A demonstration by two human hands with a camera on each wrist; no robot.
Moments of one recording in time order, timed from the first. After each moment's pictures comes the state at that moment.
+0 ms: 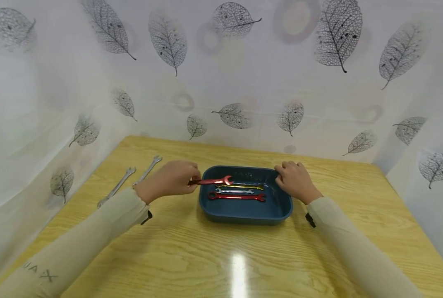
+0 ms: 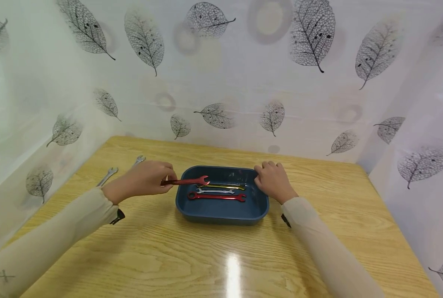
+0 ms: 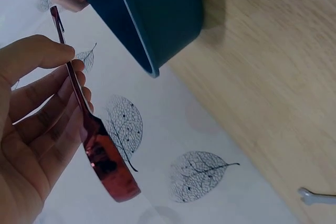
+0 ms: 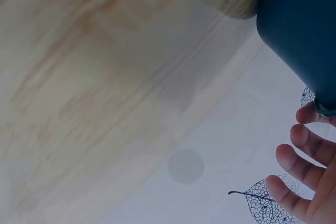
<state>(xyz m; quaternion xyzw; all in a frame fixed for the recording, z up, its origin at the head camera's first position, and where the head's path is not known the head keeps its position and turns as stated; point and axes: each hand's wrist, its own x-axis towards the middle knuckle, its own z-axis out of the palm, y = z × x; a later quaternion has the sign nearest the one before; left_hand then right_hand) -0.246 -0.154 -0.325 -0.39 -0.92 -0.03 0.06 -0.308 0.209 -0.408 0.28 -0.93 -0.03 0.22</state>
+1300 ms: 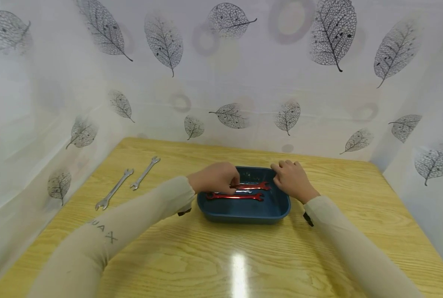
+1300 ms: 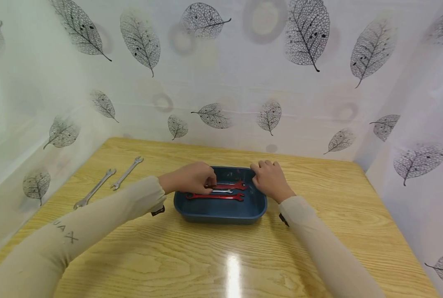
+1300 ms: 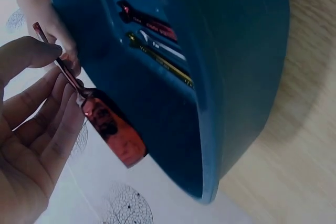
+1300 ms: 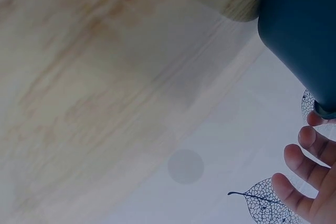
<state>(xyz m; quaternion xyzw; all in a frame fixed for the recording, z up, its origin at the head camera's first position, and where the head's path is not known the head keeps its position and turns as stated) -0.290 -0.058 -0.349 -0.45 -0.89 -0.09 -0.05 -0.307 0.207 -0.405 0.29 -0.93 -0.05 0.22</state>
